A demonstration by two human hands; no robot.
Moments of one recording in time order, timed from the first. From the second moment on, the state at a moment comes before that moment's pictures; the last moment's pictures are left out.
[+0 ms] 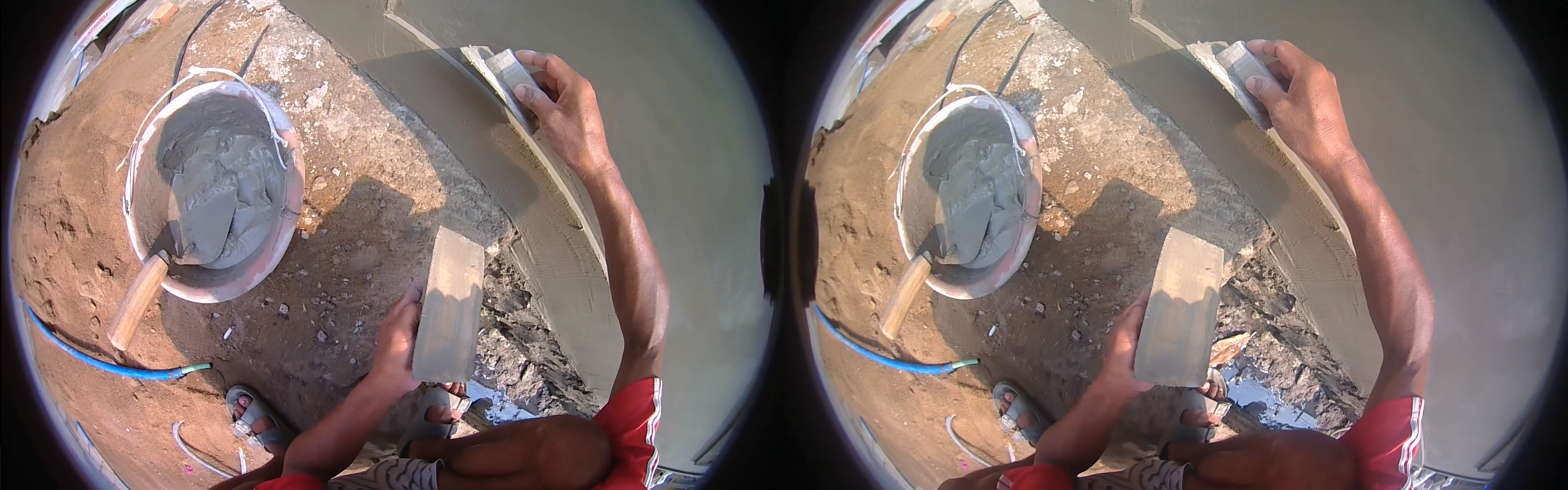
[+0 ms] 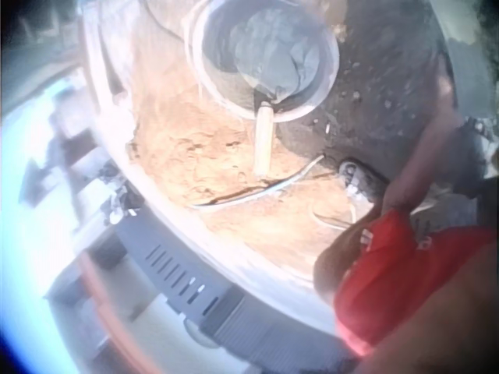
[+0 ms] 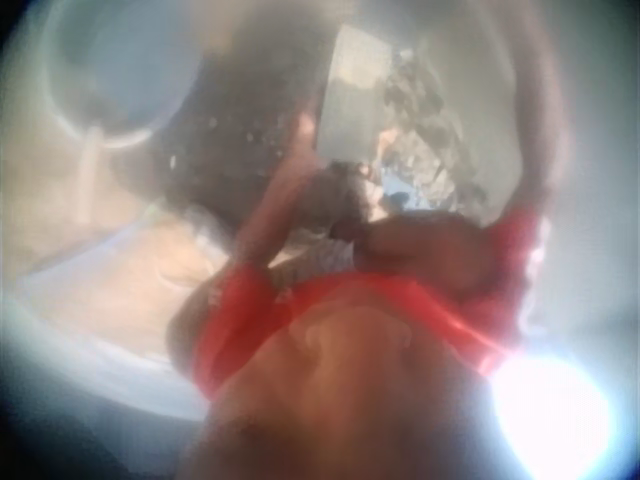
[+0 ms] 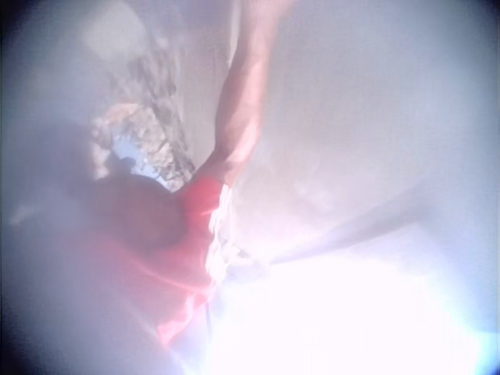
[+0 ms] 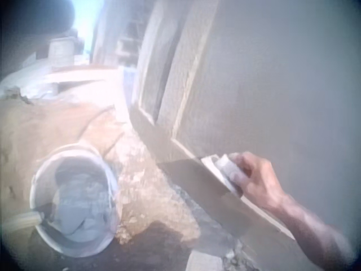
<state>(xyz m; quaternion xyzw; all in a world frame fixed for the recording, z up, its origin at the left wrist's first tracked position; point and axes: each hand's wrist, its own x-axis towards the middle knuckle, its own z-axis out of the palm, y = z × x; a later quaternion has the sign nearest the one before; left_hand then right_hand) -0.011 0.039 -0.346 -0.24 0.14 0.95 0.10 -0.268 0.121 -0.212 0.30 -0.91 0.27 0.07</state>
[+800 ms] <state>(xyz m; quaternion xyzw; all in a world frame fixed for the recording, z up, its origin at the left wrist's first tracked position) 0.014 0.009 -0.346 -0.29 0.15 0.95 0.05 -0.317 0.048 -0.234 0.36 -0.93 0.04 0.08</state>
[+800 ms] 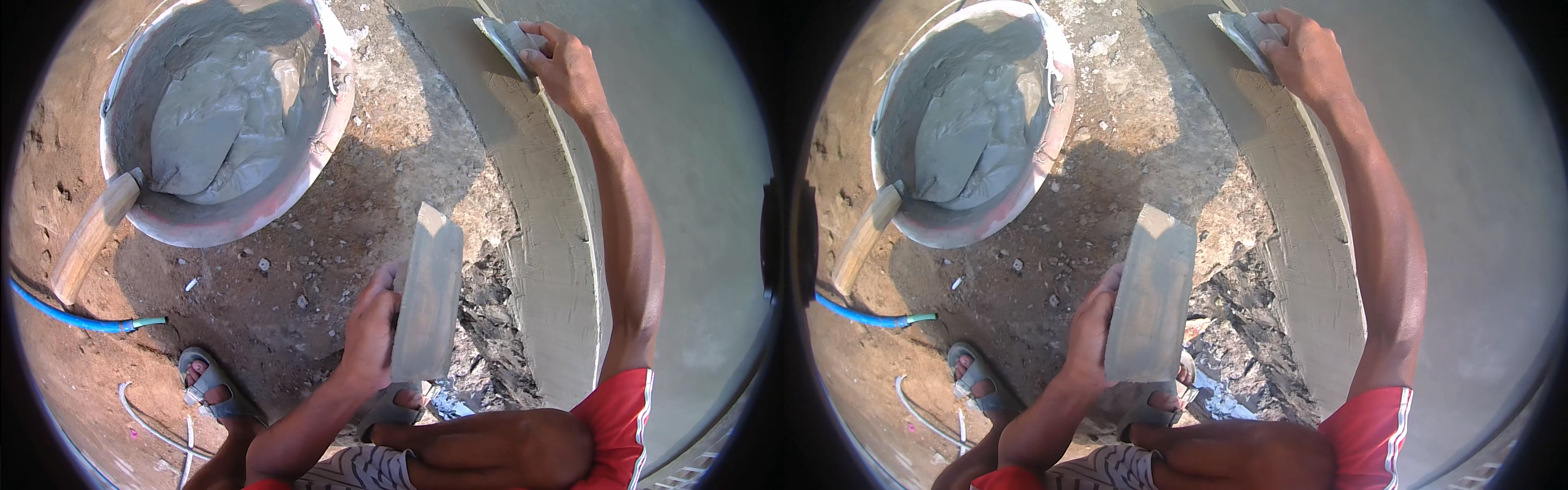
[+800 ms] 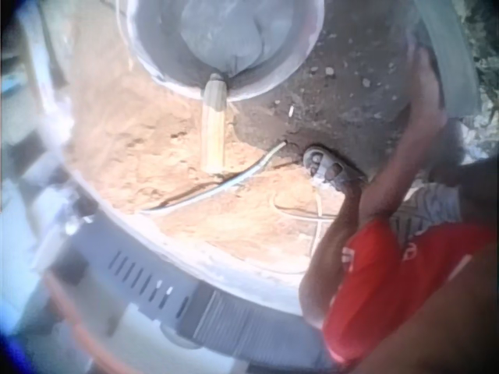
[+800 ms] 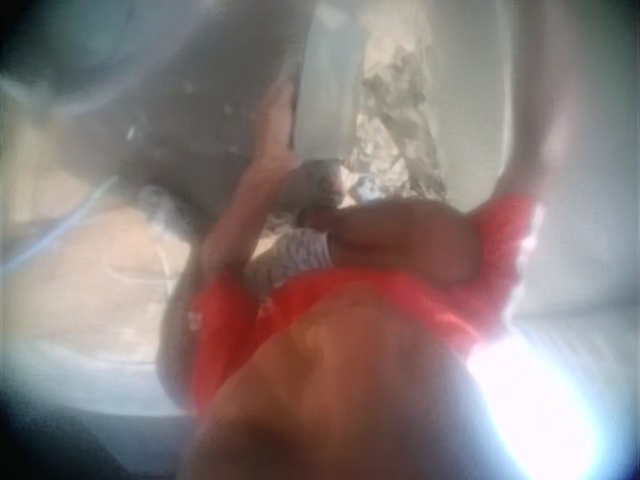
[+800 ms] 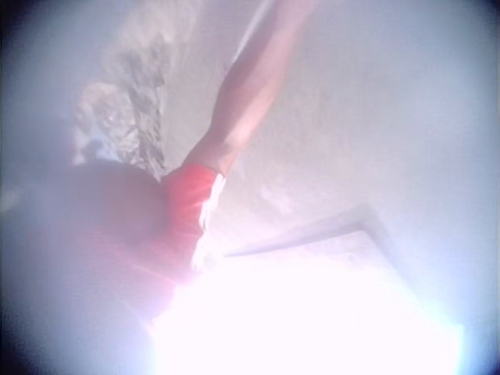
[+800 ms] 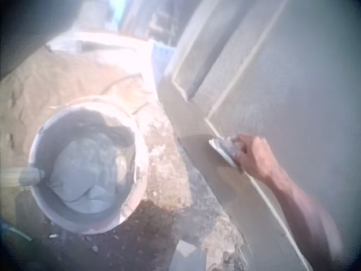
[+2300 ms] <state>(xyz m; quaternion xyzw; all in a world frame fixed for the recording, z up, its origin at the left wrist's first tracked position) -0.012 0.037 -0.351 -0.23 0.10 0.96 0.11 -0.209 0.207 -0.213 0.18 -0.98 0.11 0.00</state>
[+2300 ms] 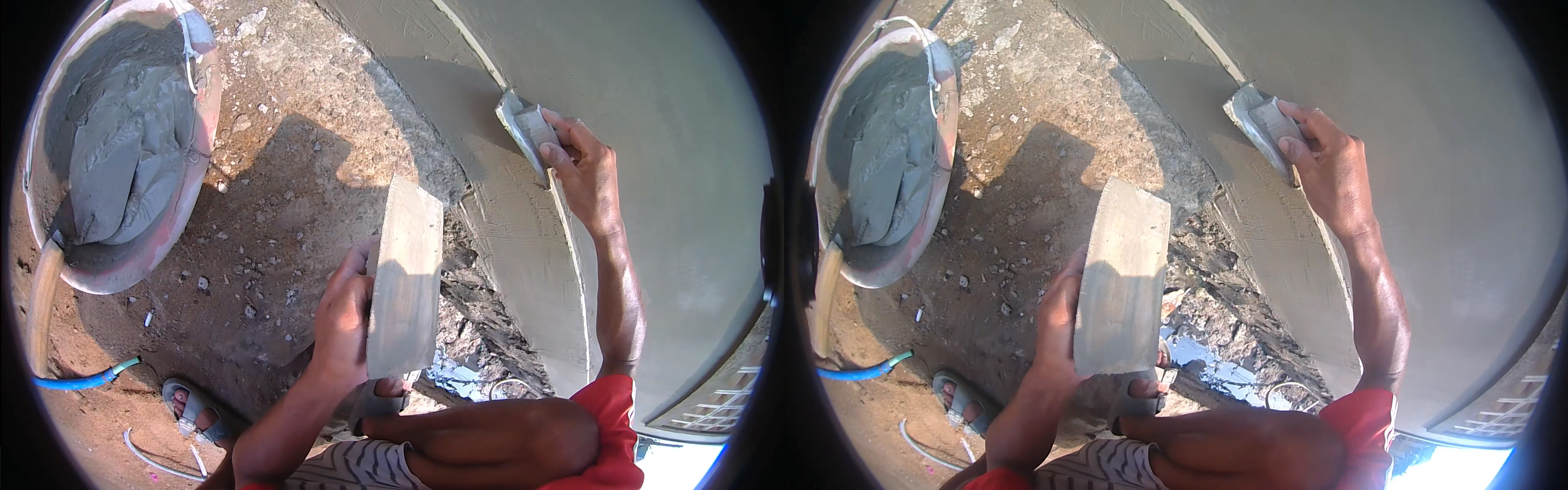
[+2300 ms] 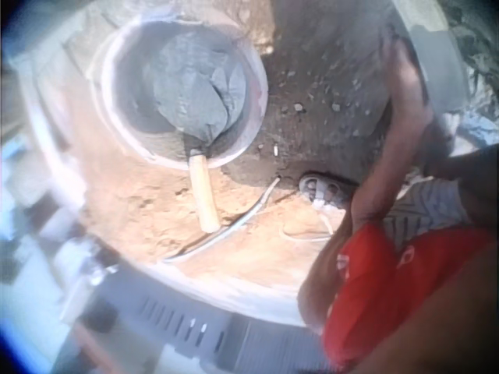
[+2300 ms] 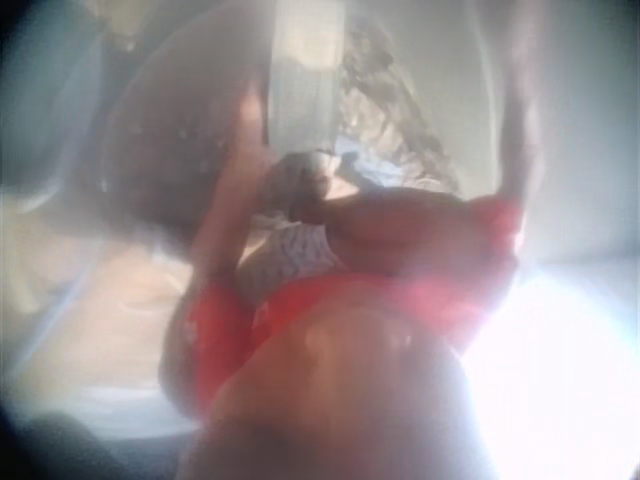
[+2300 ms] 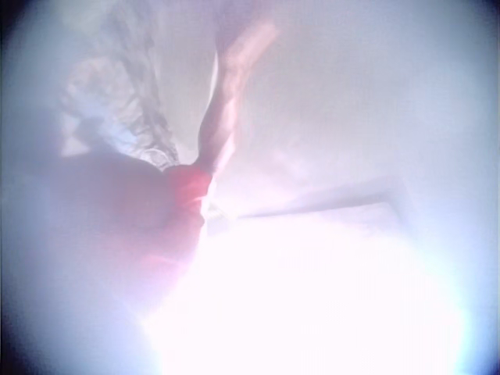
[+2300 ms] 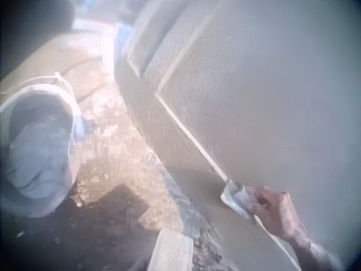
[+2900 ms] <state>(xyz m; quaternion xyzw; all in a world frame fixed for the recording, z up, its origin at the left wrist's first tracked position) -0.027 0.094 -0.364 -0.12 0.03 0.97 0.19 -0.044 0.397 -0.214 0.06 -0.98 0.15 0.10</state>
